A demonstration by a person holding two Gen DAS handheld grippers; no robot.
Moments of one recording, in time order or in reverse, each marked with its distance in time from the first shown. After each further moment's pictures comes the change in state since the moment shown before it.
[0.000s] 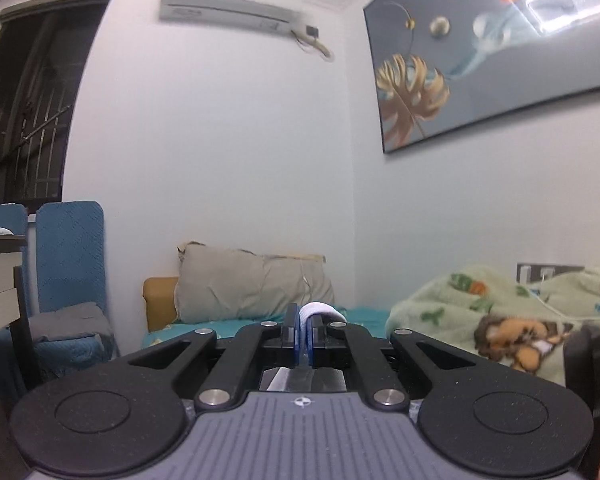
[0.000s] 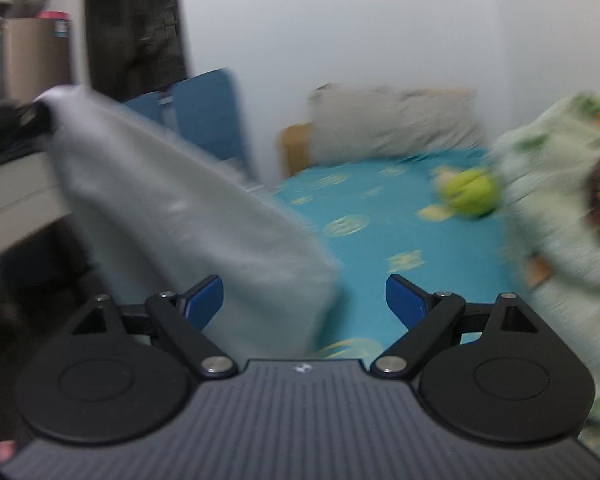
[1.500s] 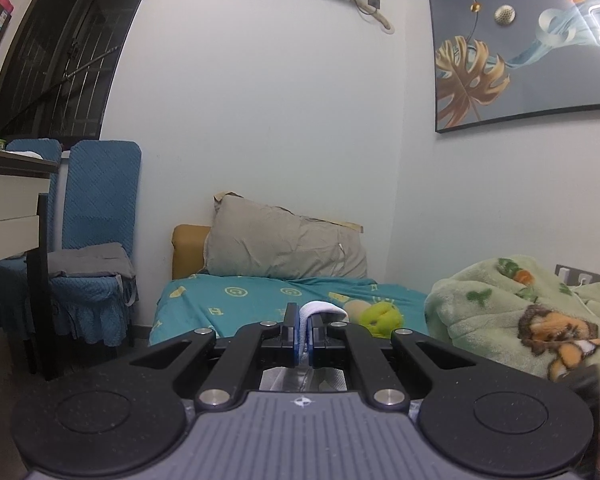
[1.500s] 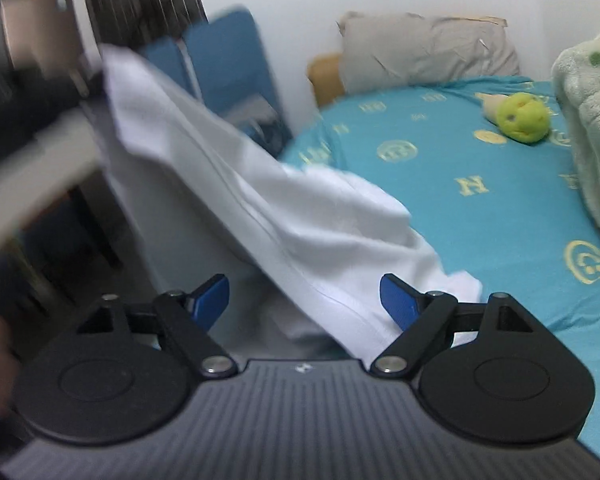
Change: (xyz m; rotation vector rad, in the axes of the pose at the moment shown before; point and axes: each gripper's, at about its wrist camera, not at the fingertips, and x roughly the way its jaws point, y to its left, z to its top) left arm 0.038 0.049 -0.040 -0.131 0.103 0.092; right arm 0.066 0.022 -0.019 0.010 0.180 -0.068
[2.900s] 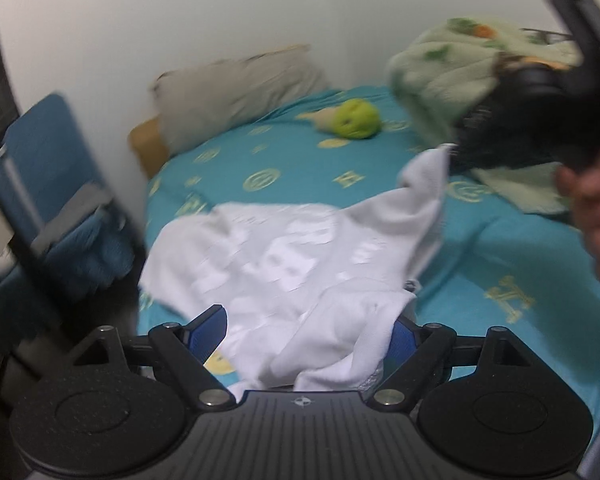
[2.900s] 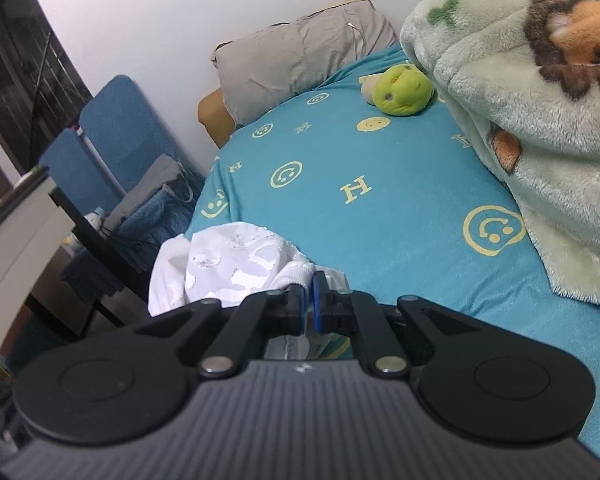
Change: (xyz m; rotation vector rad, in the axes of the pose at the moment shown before) left arm 0.016 -0.031 -0.063 0.424 0.498 -0.056; right arm -0.031 -0.087 0.022 0.403 -0.079 -0.064
